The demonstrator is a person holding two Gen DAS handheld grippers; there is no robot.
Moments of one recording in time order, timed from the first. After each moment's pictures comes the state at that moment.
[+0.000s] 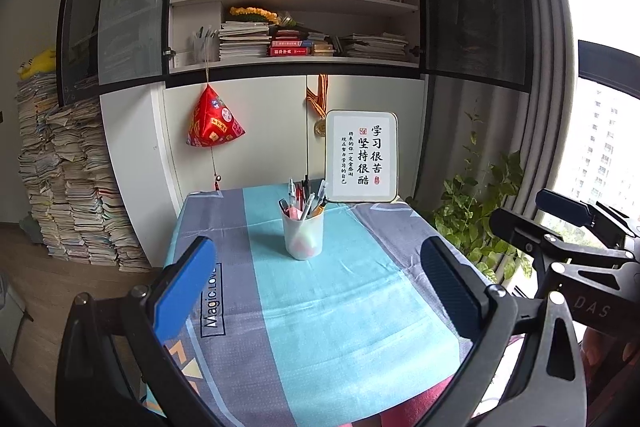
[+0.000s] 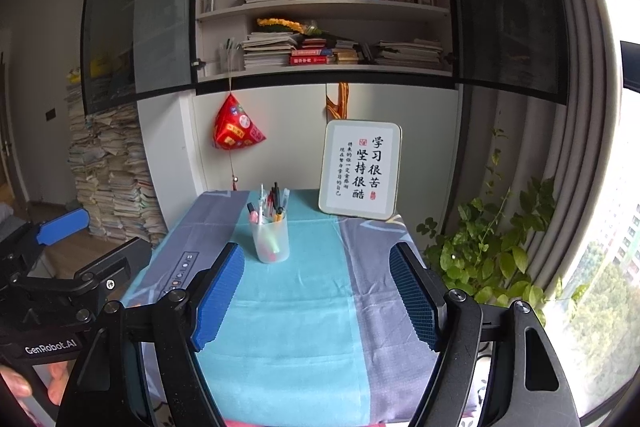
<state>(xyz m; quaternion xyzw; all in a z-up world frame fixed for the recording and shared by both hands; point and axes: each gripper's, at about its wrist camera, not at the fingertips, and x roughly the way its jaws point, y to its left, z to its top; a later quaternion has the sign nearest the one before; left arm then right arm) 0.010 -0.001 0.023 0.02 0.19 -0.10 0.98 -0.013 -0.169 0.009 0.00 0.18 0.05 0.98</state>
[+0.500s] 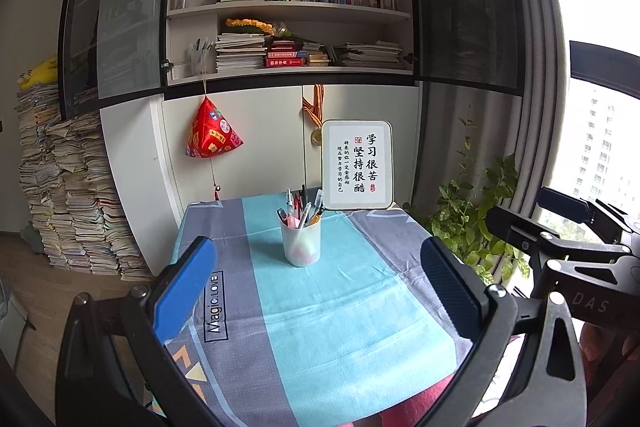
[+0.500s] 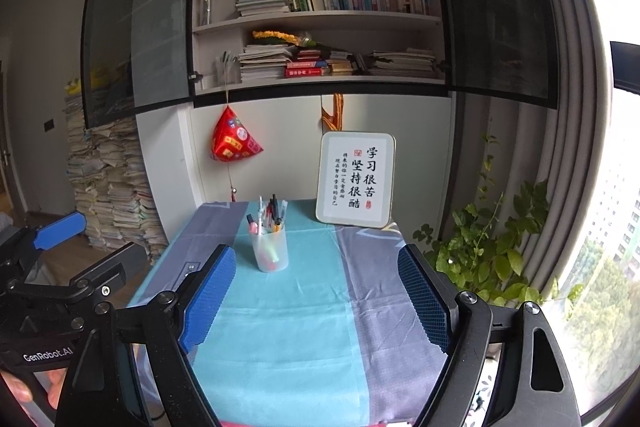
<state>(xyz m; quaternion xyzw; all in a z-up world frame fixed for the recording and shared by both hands) 0.000 -0.002 0.030 0.03 0.18 -0.11 0.98 -0.026 -0.171 0.018 0.01 0.16 0.05 0.99</state>
